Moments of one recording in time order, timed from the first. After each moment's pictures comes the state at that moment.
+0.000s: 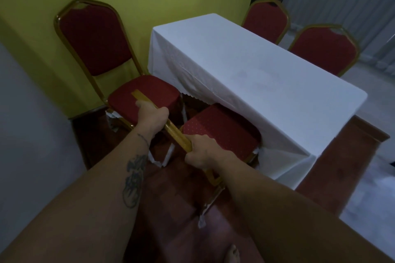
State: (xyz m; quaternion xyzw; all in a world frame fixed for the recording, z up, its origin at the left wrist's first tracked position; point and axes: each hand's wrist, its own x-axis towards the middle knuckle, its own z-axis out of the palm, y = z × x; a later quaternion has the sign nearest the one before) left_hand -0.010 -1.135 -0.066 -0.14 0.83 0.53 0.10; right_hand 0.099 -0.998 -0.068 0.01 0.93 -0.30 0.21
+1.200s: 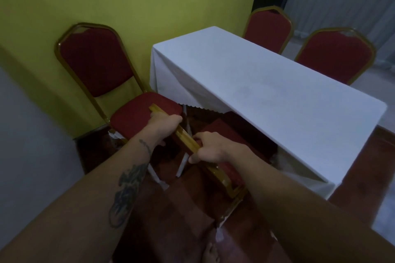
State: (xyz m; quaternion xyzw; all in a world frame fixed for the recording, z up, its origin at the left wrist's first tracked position) left_hand -0.077 -1.093 -0.039 -0.12 0.85 0.46 0.20; right_hand 0.007 -0.944 -0.046 0.04 0.91 -0.31 0.26
